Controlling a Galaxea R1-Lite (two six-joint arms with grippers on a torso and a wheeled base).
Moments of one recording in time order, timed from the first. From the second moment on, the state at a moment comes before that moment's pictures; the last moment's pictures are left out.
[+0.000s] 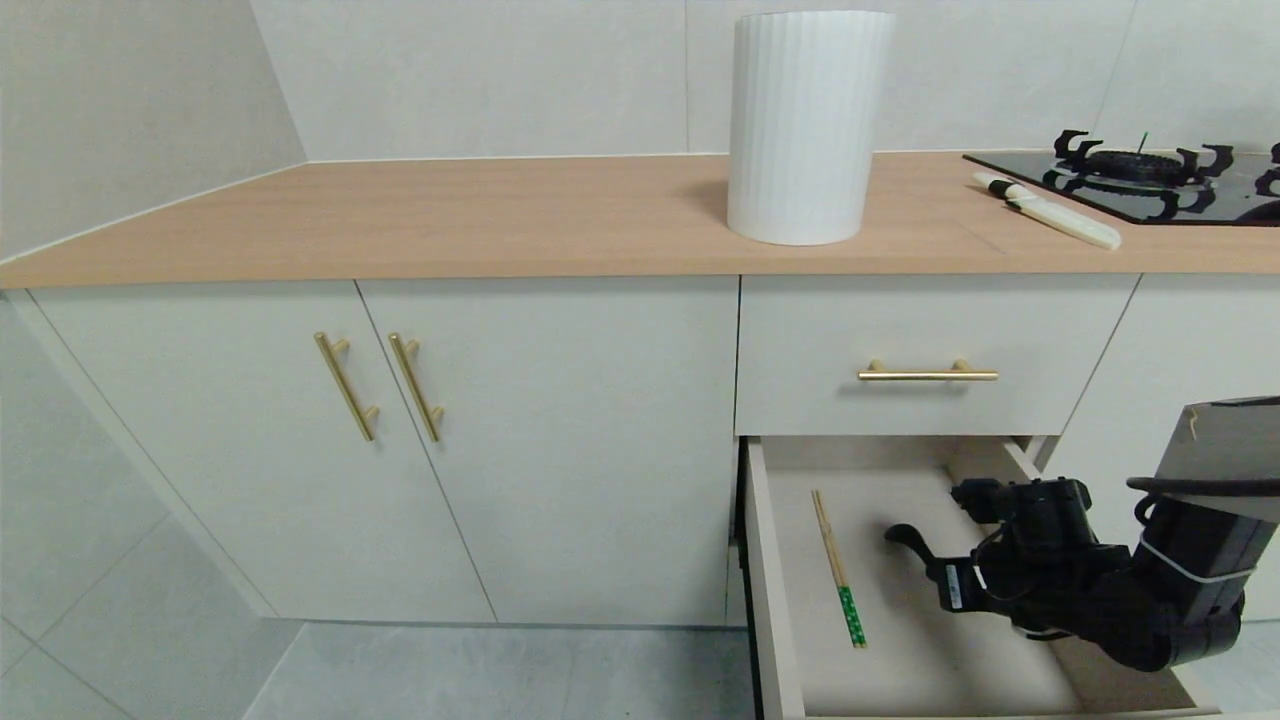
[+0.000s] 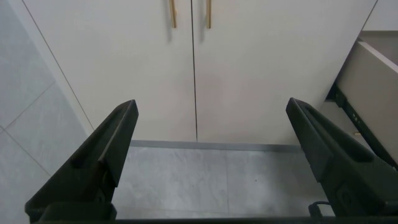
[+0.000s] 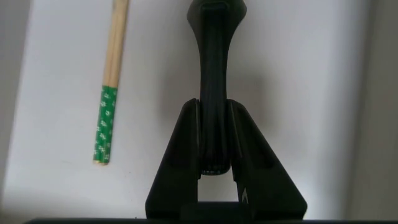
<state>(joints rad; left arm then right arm) 0.00 0.00 0.00 0.00 0.03 0.00 0.15 2.25 -0.59 -0.91 0.03 0.08</state>
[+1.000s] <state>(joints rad) 0.00 0.00 0.00 0.00 0.03 0.00 0.16 2.33 -0.64 -0.91 -0.02 0.09</state>
